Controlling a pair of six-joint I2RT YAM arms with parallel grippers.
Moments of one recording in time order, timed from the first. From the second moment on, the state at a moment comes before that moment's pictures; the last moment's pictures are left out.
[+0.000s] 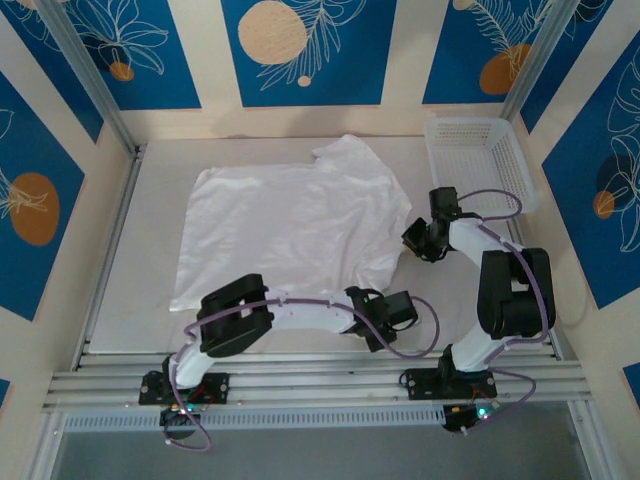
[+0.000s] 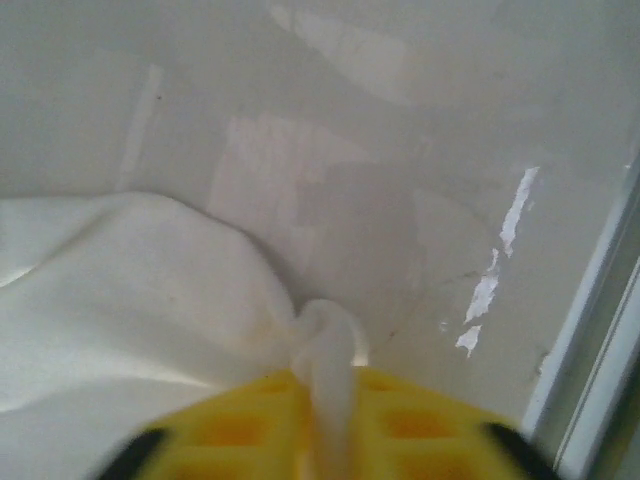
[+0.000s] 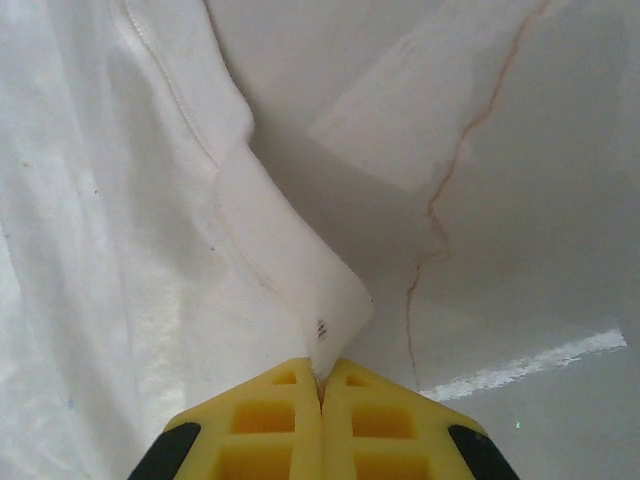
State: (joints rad) left arm -1.33 2.11 1.51 -0.58 -0.11 -0.06; right arm 0.03 1.60 0.93 -0.52 -0.26 0.80
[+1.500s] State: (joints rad) left arm -0.81 1.14 0.74 -0.10 0.14 -0.53; right arm -0.01 1.19 0.54 -0.71 -0.33 0.75
